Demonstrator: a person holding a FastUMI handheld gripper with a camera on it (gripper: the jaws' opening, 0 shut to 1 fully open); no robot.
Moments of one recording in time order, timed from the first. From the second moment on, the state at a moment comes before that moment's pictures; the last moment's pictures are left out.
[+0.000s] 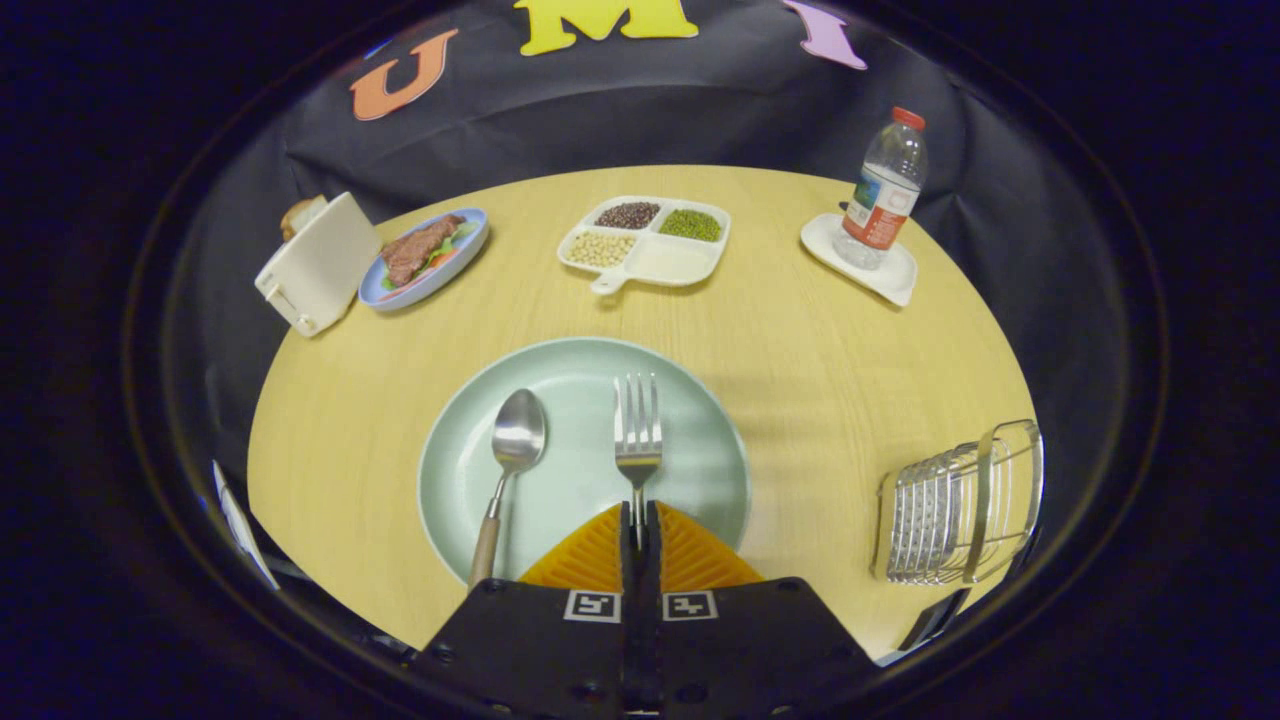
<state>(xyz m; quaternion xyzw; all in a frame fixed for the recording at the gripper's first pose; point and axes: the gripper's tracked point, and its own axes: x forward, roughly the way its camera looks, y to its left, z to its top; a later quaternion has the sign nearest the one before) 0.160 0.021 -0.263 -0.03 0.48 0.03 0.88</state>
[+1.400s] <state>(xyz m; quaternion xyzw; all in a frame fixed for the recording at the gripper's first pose) 0.070 -0.144 -0.168 0.01 0.40 -0.02 0.92</state>
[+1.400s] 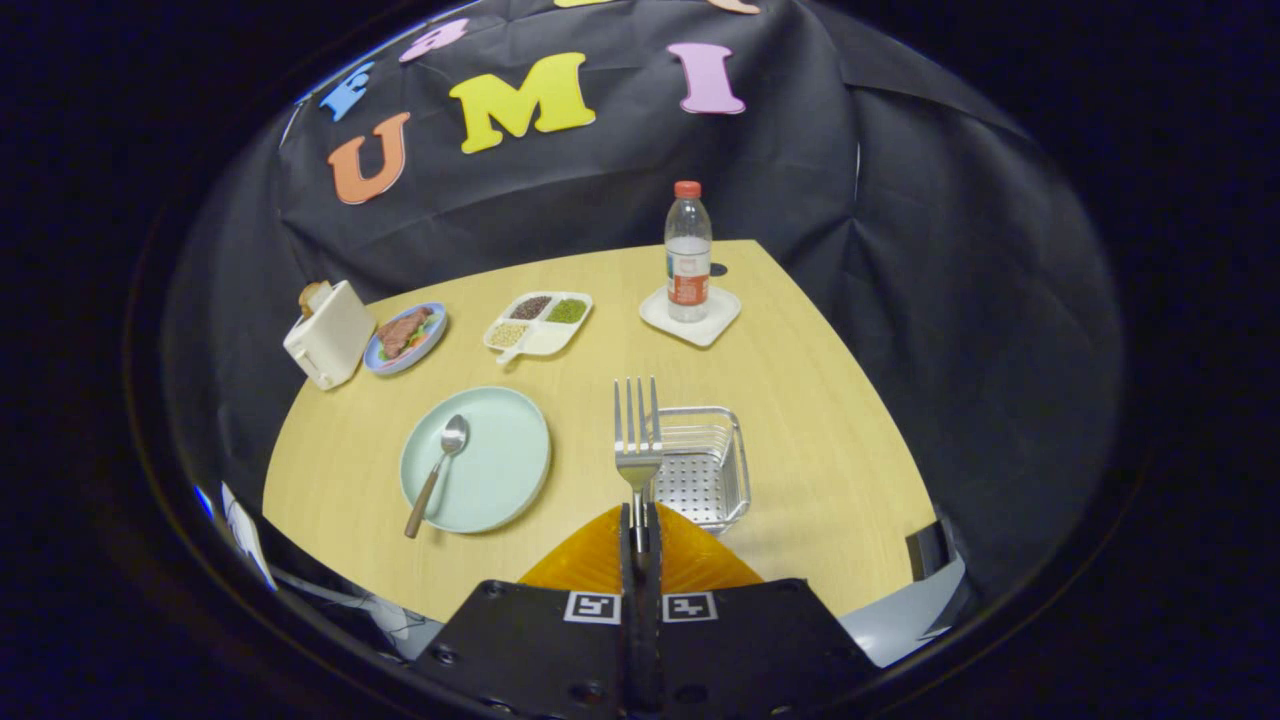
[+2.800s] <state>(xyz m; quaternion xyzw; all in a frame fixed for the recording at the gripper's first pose) 0.067 -0.123 -0.053 -0.03 0.13 -0.07 0.99</state>
